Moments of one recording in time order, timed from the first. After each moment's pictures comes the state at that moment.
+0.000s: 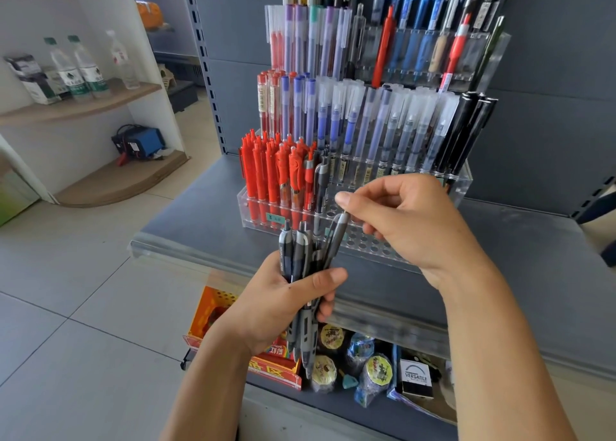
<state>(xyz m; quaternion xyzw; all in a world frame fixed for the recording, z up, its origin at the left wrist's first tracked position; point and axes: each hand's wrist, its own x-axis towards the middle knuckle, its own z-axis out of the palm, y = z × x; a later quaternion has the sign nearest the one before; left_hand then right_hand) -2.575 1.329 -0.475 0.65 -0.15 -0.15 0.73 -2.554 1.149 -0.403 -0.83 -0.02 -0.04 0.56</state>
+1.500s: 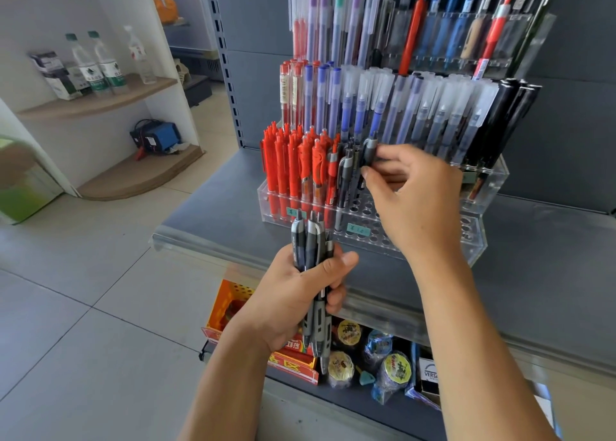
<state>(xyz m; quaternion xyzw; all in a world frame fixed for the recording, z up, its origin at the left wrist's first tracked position) -2.569 1.335 -0.484 0.60 -0.12 -0.15 0.77 -2.514 1.174 -0.434 -0.85 -0.04 -0.31 0.43</state>
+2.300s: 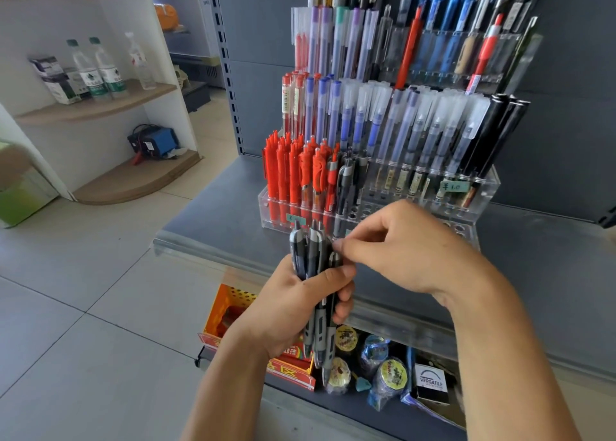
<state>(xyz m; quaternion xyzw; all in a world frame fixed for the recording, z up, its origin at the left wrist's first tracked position) -2.576 1.337 -0.479 0.58 -0.14 -0.19 0.78 -2.561 1.173 -0.399 -0.92 -0.03 0.09 0.37</state>
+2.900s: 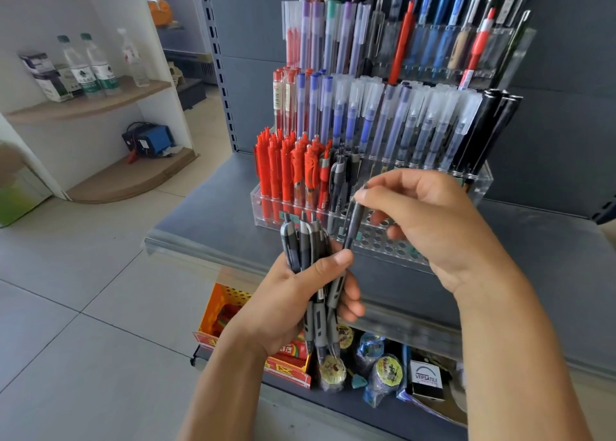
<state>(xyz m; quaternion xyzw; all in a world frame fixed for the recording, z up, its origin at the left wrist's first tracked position) -2.578 1.329 -0.471 0.57 -0.12 -0.19 0.79 -2.556 1.157 -0.398 -0.79 0.00 -0.03 0.62</state>
